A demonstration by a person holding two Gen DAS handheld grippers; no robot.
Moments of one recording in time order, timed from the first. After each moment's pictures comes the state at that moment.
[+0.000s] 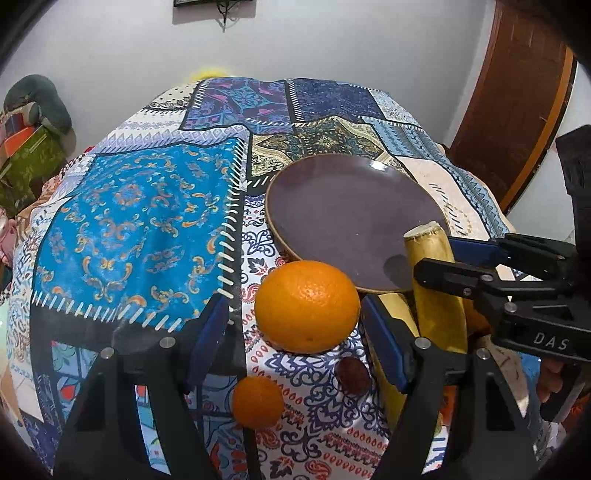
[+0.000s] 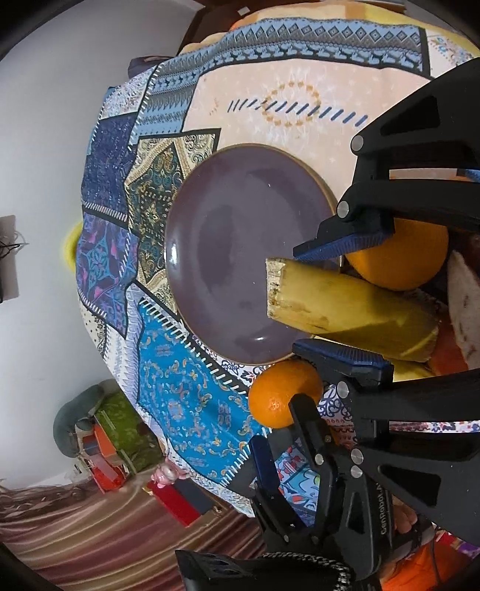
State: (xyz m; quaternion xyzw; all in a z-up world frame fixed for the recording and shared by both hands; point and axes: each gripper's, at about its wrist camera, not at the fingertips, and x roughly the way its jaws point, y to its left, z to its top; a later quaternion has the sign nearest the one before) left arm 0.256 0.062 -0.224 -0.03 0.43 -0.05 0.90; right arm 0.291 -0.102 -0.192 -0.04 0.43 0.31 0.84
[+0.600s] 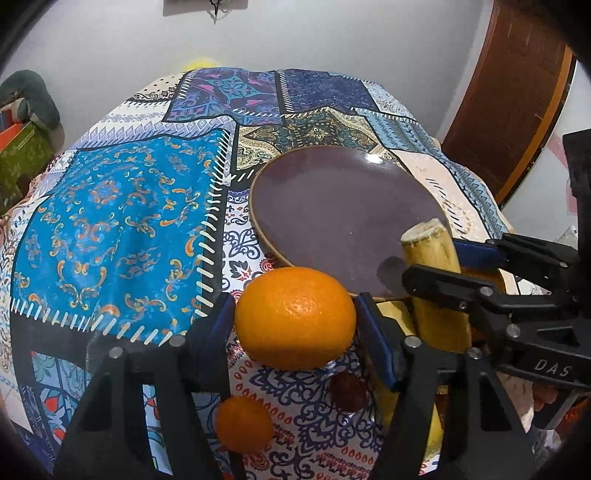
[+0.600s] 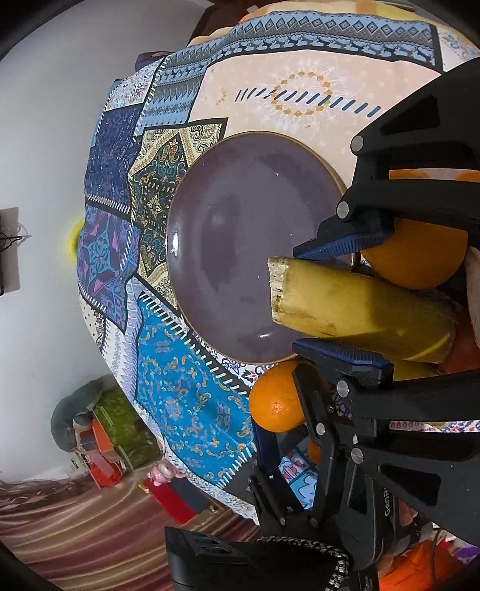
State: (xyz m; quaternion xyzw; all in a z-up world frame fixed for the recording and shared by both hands) left arm 0.272 0.059 -0.235 -0.04 0.45 -0.07 0.89; right arm 0.294 -0.095 -0.197 -0.05 0.42 0.32 0.85
